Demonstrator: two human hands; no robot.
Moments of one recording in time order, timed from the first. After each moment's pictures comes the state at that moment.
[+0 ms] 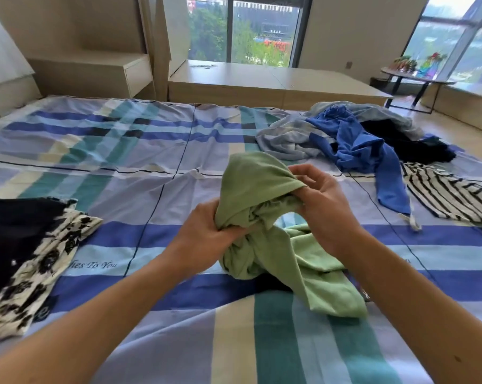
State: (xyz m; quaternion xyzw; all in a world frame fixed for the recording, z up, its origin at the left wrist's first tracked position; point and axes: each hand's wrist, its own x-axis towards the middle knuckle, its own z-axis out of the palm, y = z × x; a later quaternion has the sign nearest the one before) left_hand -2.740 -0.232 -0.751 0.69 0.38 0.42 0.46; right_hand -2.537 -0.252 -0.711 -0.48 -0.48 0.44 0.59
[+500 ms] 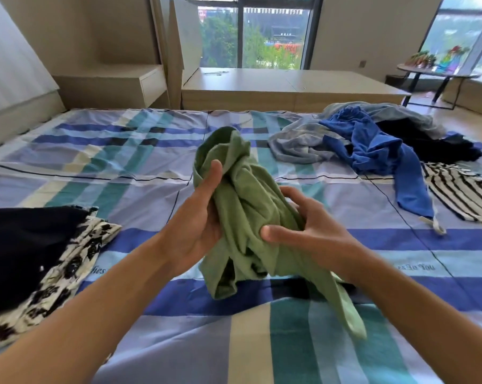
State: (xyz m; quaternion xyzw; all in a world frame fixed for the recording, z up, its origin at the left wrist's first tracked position) left_hand -2.749 -0.241 -0.694 0.44 0.29 0.46 0.72; right_hand -2.554 -0.276 -0.712 -0.47 -0.62 0.48 0.41
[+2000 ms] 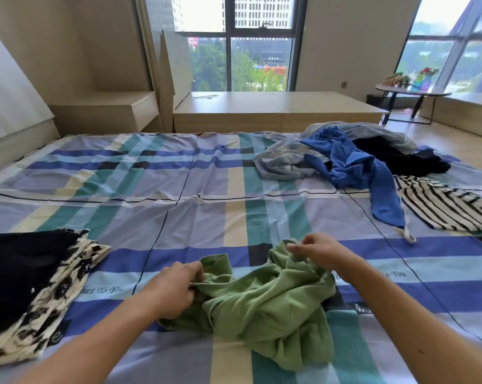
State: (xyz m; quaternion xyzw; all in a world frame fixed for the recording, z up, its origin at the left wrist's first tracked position) left_hand -2.789 -0.222 -0.796 0.81 0.56 -0.02 0.16; right_hand -2.464 -0.236 -0.776 -0.73 -0.52 0.36 0.23
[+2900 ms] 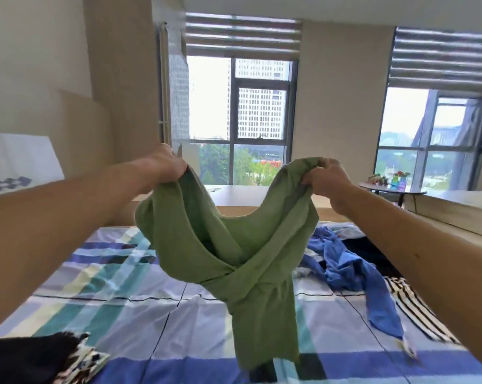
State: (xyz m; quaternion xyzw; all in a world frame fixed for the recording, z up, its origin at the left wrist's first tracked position) left_hand -2.783 -0.151 -0.418 0.68 0.61 0.39 0.12; right_hand -2.474 -0.191 -0.447 -0.57 -0.53 0.18 0.59
